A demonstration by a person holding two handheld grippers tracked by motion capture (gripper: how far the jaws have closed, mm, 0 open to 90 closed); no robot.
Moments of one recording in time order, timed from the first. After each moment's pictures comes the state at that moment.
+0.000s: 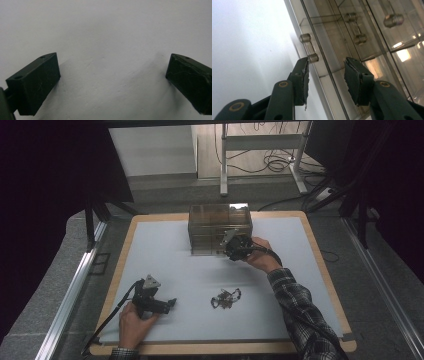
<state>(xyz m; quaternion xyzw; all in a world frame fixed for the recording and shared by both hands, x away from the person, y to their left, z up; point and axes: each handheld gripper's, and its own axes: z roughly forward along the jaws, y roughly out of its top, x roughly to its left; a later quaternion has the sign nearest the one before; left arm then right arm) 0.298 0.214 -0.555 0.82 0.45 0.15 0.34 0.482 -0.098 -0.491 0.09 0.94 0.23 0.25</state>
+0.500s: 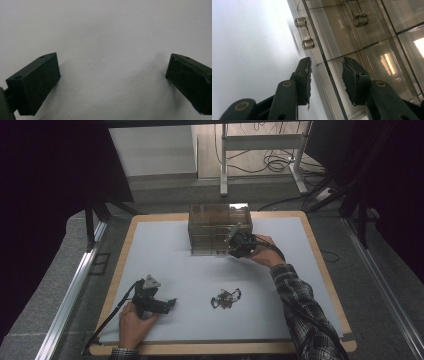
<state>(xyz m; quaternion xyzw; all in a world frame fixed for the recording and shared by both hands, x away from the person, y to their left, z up) 0.298 0.214 -0.555 0.82 0.45 0.15 0.34 0.504 -0.110 -0.492 0.09 0.95 0.21 0.19</state>
